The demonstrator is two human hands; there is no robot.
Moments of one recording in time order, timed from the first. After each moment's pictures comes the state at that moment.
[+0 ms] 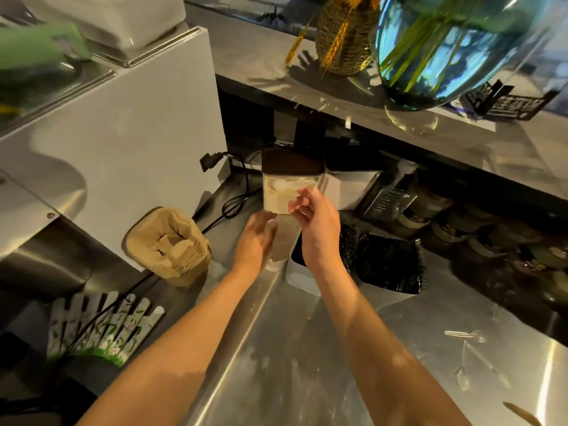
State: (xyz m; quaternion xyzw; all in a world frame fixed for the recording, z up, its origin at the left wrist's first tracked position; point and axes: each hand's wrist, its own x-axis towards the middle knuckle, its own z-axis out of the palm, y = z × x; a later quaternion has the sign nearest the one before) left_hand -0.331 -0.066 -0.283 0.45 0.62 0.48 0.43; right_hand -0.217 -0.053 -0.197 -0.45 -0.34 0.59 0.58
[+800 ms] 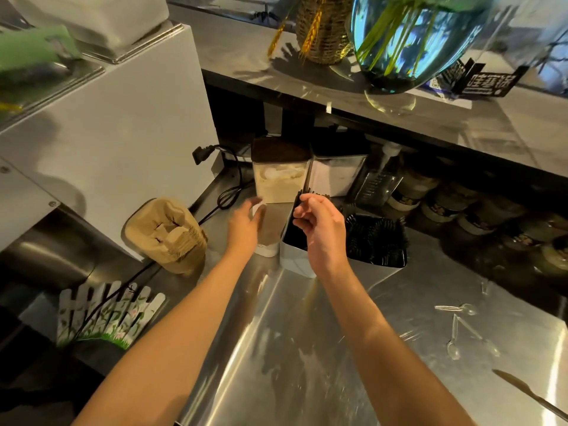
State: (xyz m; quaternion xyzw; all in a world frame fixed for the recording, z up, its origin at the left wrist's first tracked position) left_hand -0.329 -0.066 -0.277 0.47 0.67 0.46 0.35; right_hand -0.178 -0.102 -0.191 -0.47 -0.35 0.59 0.56
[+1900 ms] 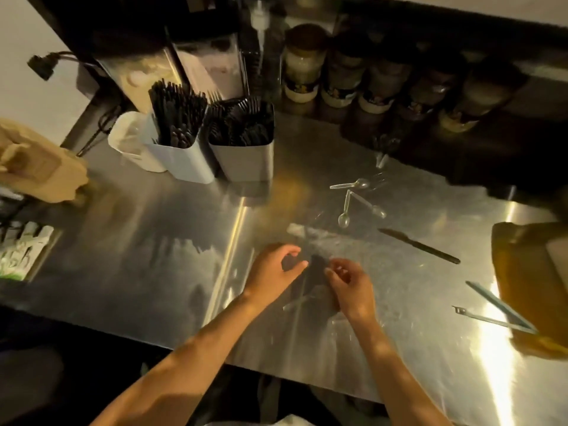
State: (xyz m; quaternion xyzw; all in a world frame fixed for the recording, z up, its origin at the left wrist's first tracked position) left_hand -0.065 -0.318 -0.363 0.66 0.58 0.22 0.42; right_hand 0.116 -0.372 -0.362 -0.76 -0.38 0.41 0.33
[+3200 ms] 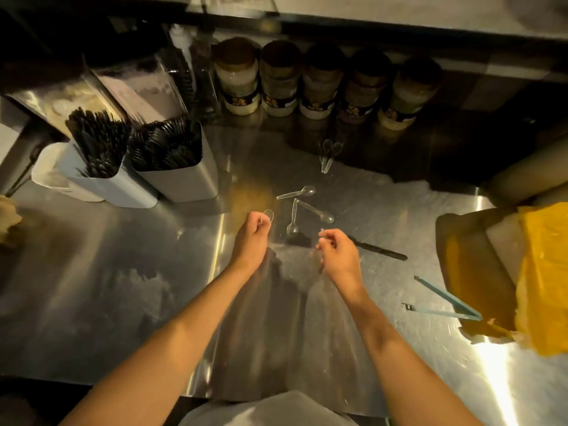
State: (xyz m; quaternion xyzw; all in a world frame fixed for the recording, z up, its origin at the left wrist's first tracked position) left_hand 0.030 -0.248 -0.346 0.54 0.63 0.28 0.49; right_hand 0.204 -0.316 -0.347 -0.76 -0.32 0.42 0.39
